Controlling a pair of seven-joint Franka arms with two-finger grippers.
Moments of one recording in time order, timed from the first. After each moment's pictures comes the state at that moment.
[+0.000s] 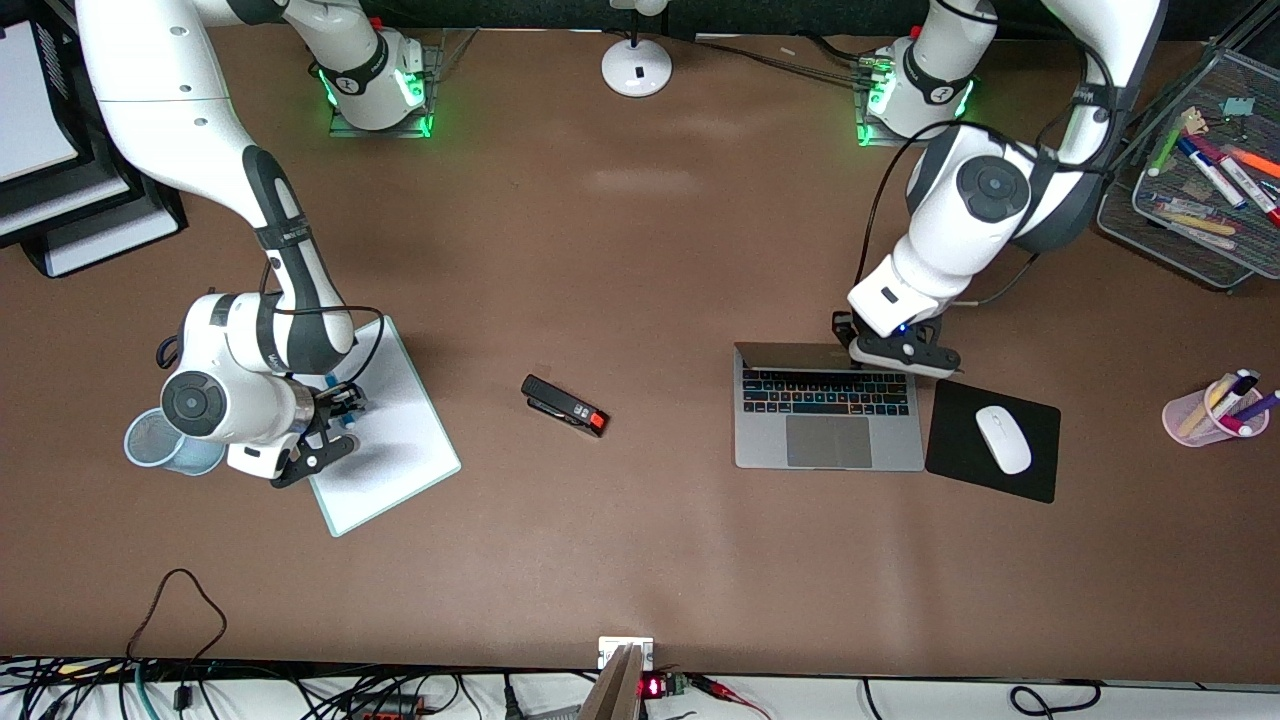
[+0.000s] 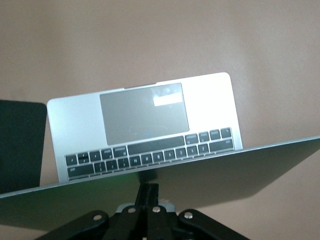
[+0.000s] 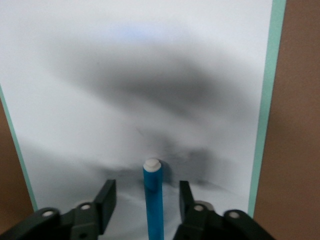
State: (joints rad) left arm -0.03 0.22 -0.31 -2.11 0.05 2.50 -0.21; right arm 0.17 0.71 -0.11 -1.60 0.05 2.12 -0.45
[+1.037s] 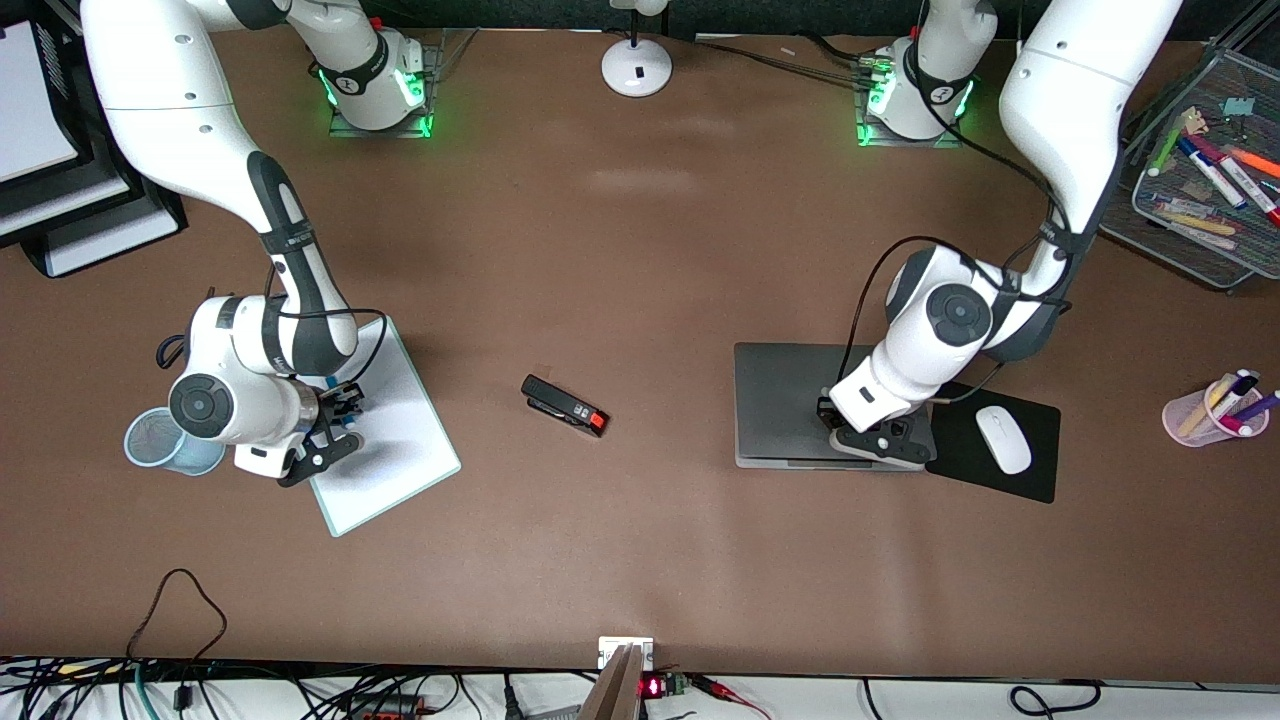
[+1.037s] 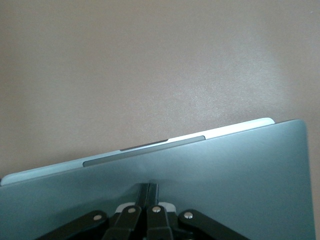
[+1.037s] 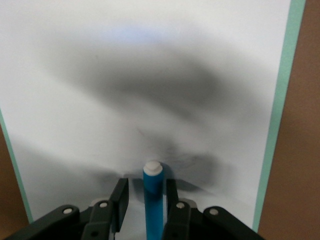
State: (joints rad) left arm -0.02 0.63 -0.29 -1.81 0.20 2.60 -0.21; right arm 0.17 0.73 -0.11 -1.60 0.05 2.13 -0.48
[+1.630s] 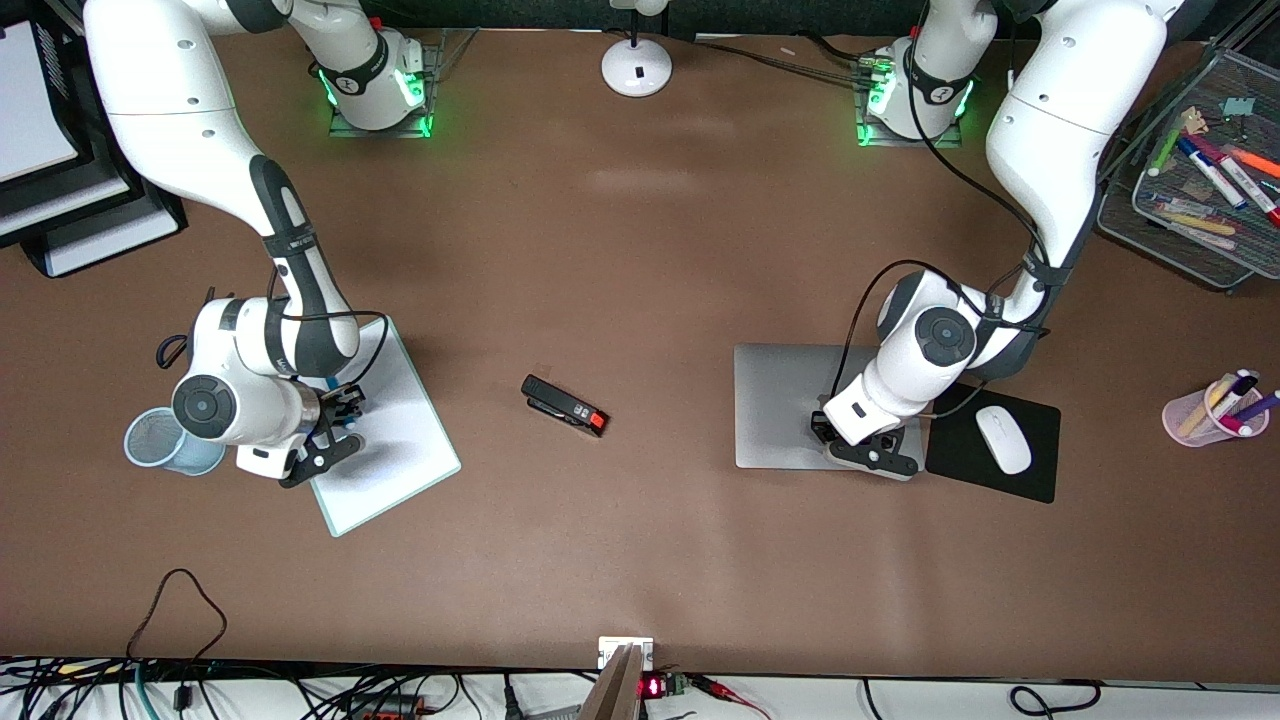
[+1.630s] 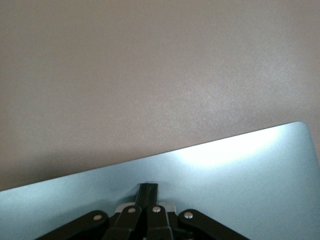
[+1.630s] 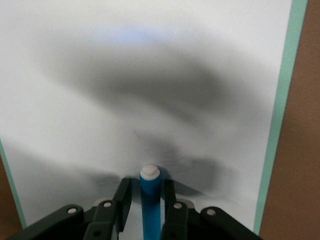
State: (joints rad) left arm -0.02 0.71 -0.28 -1.79 0.23 2.68 -0.21; right arm 0.17 0.74 -0.11 -1.60 0.05 2.15 -0.48
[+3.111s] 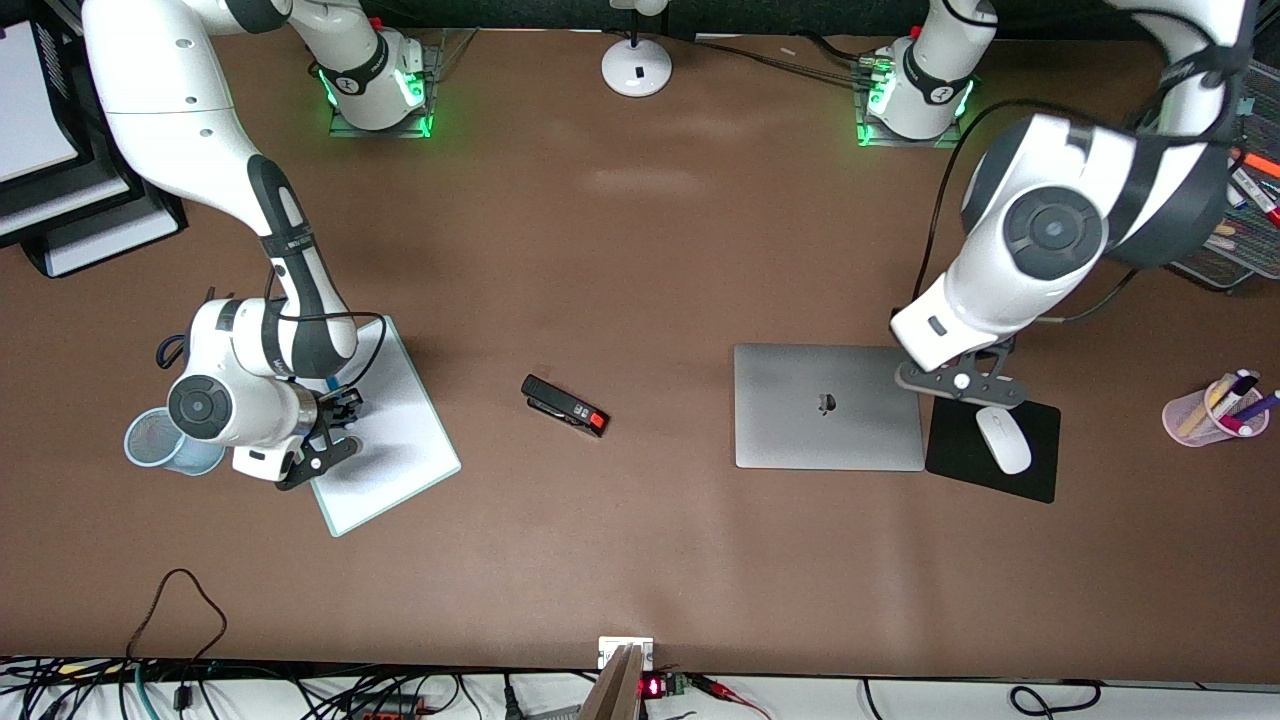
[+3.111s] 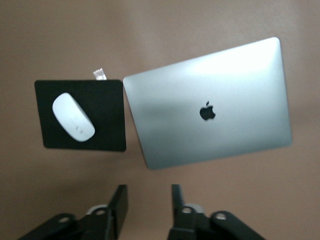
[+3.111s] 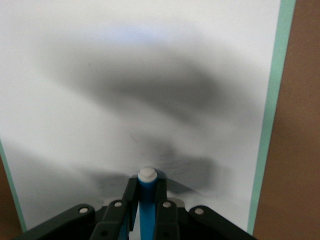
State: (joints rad) left arm -0.02 0.30 -0.31 -1.61 0.19 1.74 -0.13; right arm 0.16 0.74 -0.11 -1.59 0.05 2.15 -0.48
